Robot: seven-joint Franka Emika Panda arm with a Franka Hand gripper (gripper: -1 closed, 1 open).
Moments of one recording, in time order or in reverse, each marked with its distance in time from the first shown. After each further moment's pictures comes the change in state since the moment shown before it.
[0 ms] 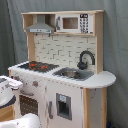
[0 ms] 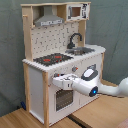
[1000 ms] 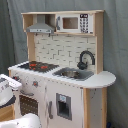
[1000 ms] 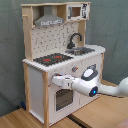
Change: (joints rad) arm -0.003 0.002 0.000 0.008 0.000 0.000 0.104
